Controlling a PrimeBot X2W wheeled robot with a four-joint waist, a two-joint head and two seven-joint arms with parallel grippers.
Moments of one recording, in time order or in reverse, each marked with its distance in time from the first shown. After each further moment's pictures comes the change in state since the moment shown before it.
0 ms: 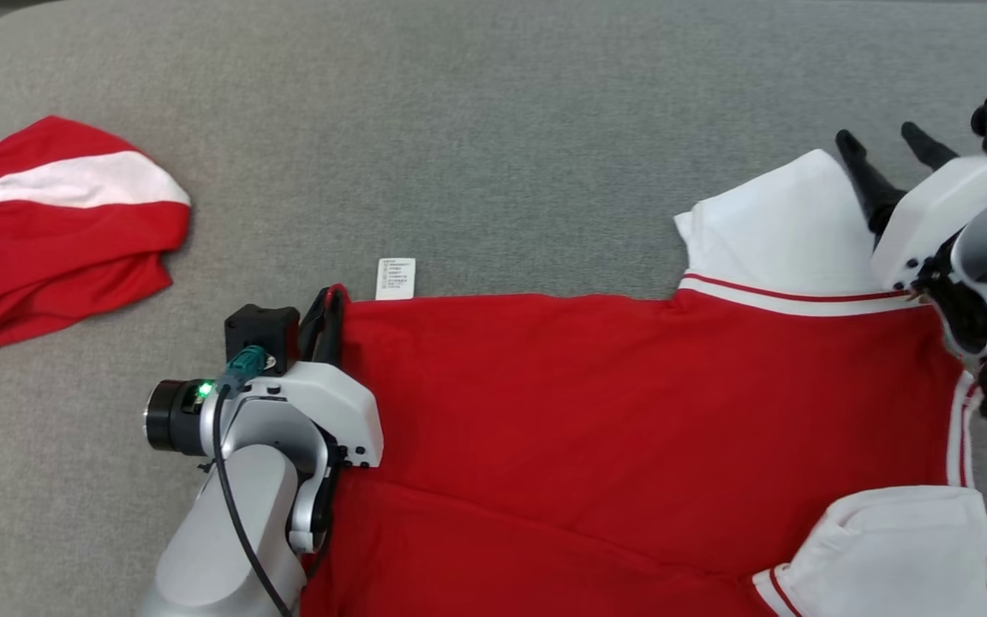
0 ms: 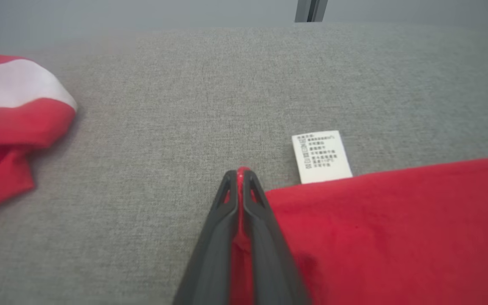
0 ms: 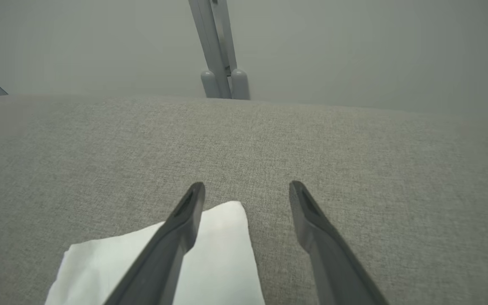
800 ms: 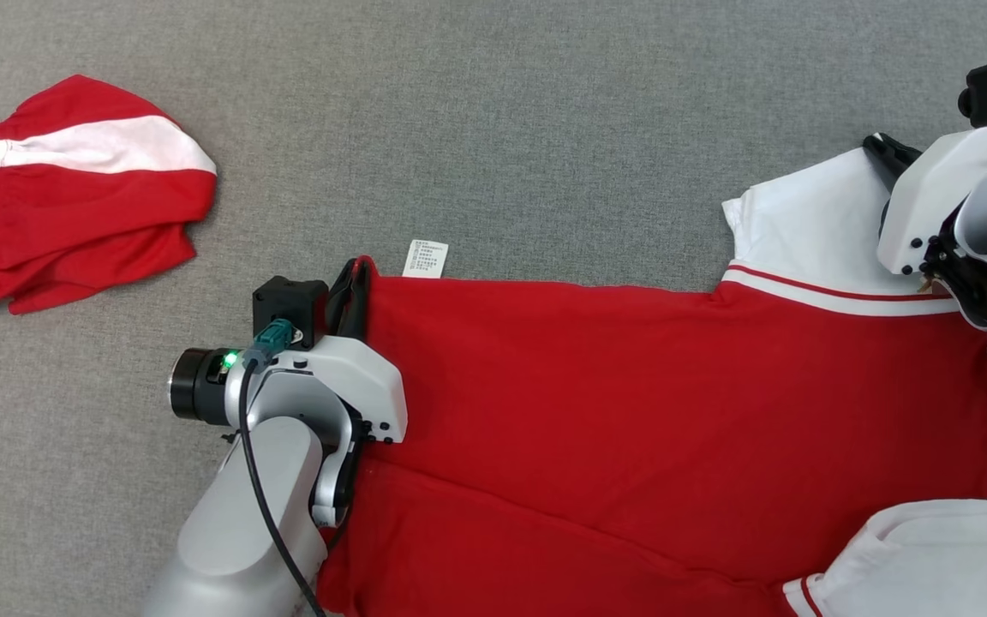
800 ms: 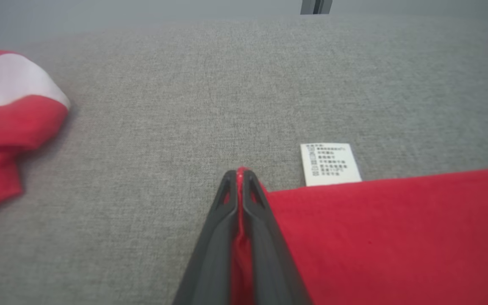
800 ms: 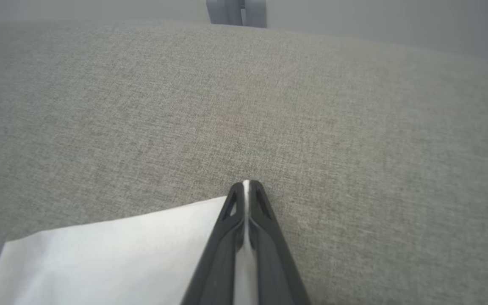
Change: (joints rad) left arm -0.073 -0.028 -0.057 0.043 -0.017 0.005 -0.026; right arm -0.178 -0.049 0.281 0.207 0.179 0.000 0.090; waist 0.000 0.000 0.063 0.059
